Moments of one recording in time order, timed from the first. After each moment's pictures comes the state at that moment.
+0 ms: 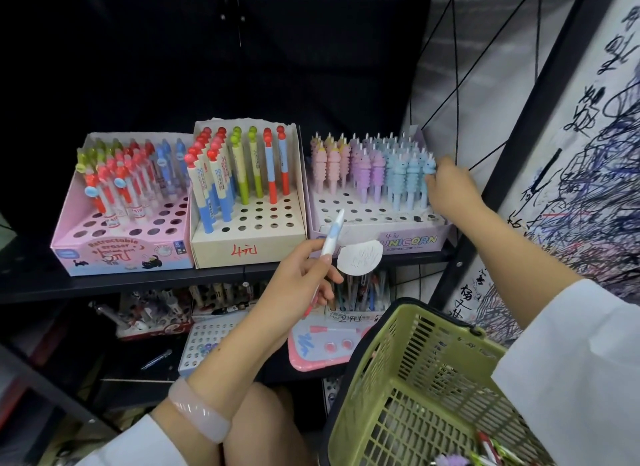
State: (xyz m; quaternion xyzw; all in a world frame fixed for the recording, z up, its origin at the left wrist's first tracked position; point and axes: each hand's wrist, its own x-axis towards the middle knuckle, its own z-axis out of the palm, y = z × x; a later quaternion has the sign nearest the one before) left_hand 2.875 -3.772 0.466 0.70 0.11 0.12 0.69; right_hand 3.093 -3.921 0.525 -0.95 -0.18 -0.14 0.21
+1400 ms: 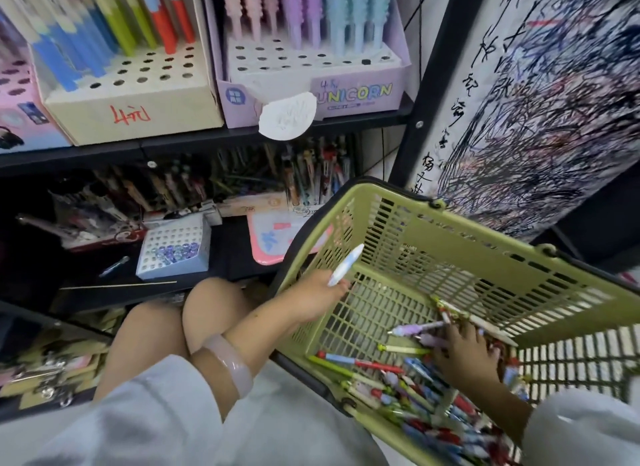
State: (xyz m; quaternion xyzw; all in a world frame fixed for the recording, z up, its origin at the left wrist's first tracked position) left_hand 2.873 -3.877 0.306 0.79 0.17 -0.23 0.54; right_hand 2.906 -4.146 0.200 -0.97 -0.04 0.23 -0.02
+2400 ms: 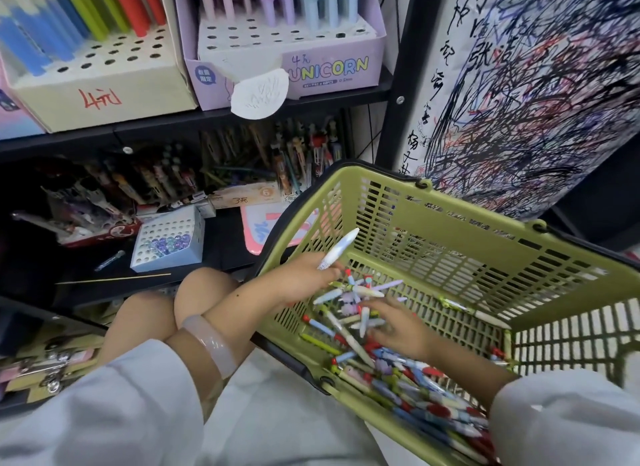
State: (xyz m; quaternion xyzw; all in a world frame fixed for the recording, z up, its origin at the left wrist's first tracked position) left_hand 2.874 -3.886 0.320 0.81 0.14 -0.23 0.51; right_hand 2.913 -4.089 0.206 -0.86 -0.31 0.33 0.23
